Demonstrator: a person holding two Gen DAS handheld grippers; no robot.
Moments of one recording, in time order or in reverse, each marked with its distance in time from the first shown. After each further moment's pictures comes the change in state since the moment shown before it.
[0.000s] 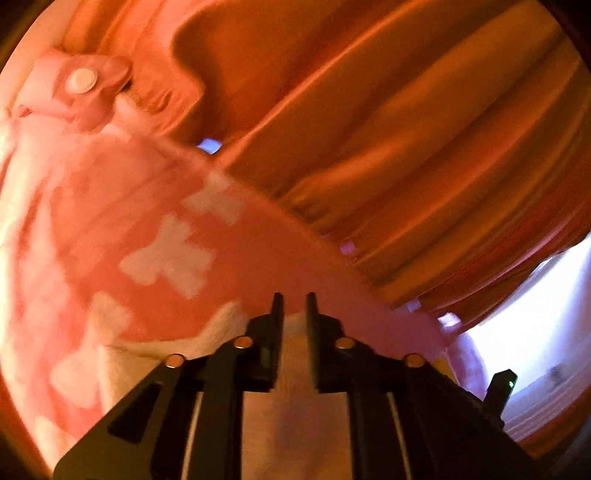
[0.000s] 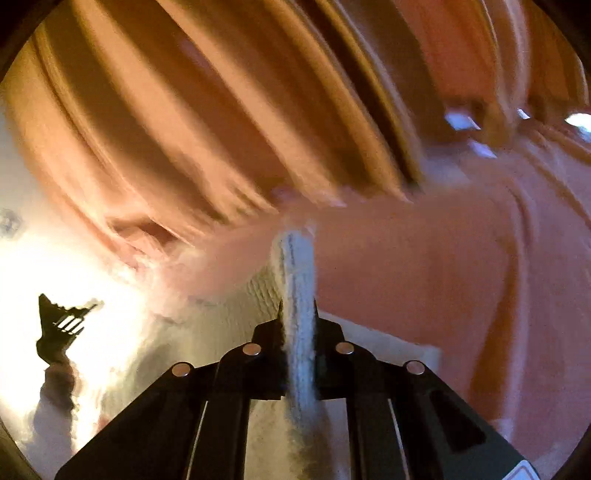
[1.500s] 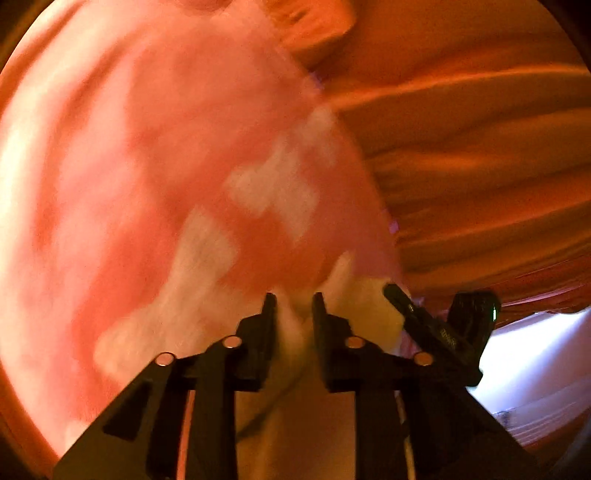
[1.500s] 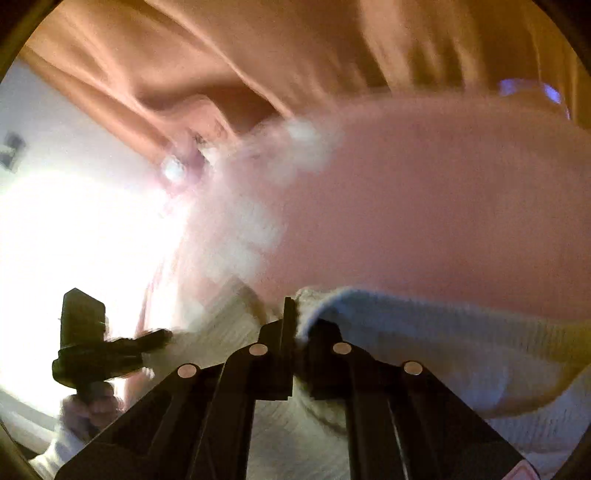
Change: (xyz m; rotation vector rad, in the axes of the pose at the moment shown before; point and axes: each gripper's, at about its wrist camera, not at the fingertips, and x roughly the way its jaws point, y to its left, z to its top) left arm 0.006 0.110 -0.005 -0.268 0.095 -0.066; right arm 0.192 0.244 0.018 -0.161 0.243 0.449
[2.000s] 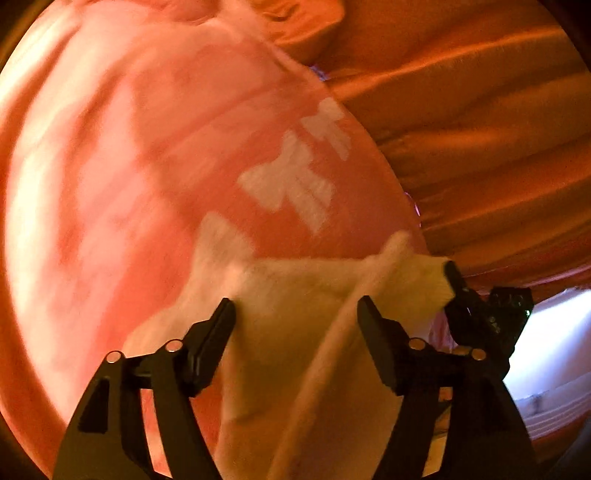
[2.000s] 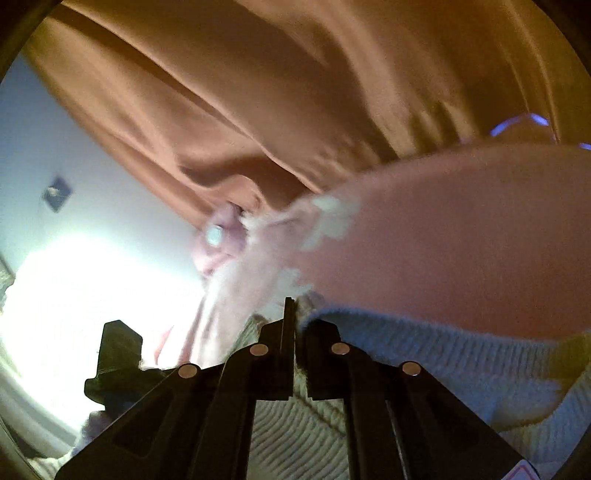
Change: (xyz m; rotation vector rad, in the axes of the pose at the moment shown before) left arm 0.001 0.014 -0.014 0.017 0.077 0.145; right arm -0.044 -0.014 -0.013 0.026 -0.196 0.120
